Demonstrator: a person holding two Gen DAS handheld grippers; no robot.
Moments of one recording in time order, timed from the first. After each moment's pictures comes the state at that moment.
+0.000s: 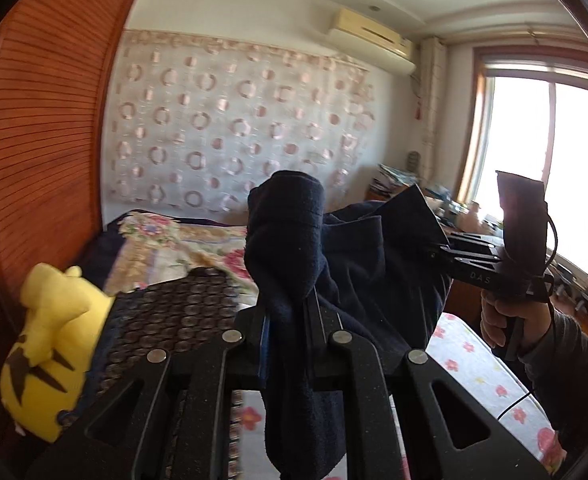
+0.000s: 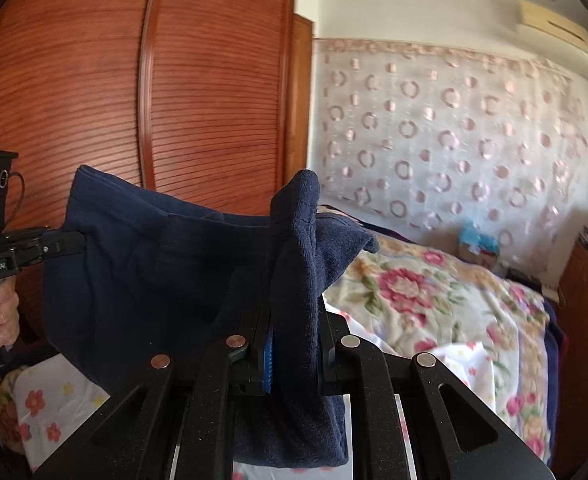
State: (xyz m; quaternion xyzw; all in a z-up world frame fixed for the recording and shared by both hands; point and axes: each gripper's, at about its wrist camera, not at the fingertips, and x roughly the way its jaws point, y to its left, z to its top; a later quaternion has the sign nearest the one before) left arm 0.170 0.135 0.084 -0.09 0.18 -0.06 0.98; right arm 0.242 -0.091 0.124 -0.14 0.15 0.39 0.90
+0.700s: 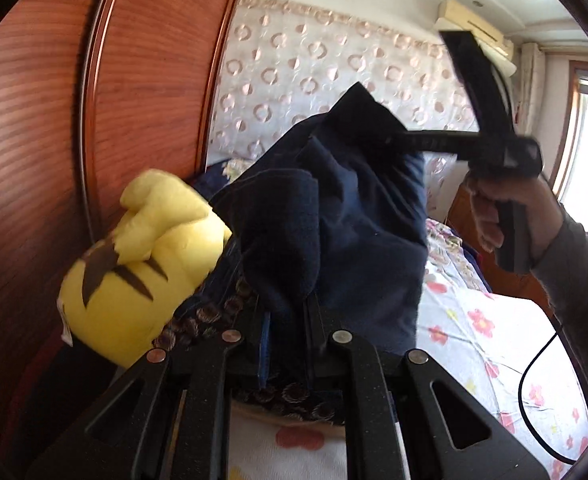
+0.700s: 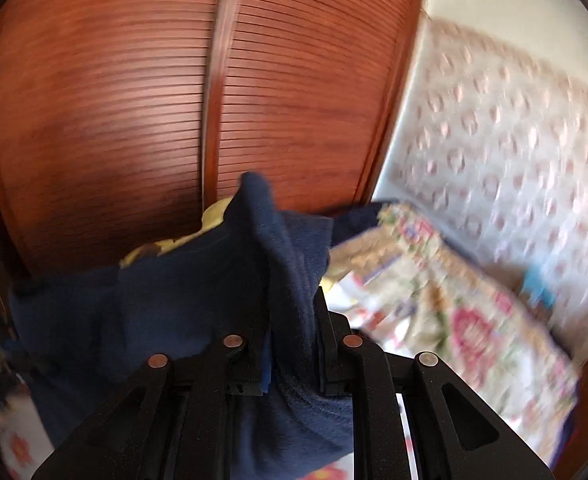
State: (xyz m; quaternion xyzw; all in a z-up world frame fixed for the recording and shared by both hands) left arm 0.122 0.201 -0.032 -0.15 0.24 0.09 0.96; right arm 0.366 0.088 0.121 -0.24 0.19 0.47 0.83
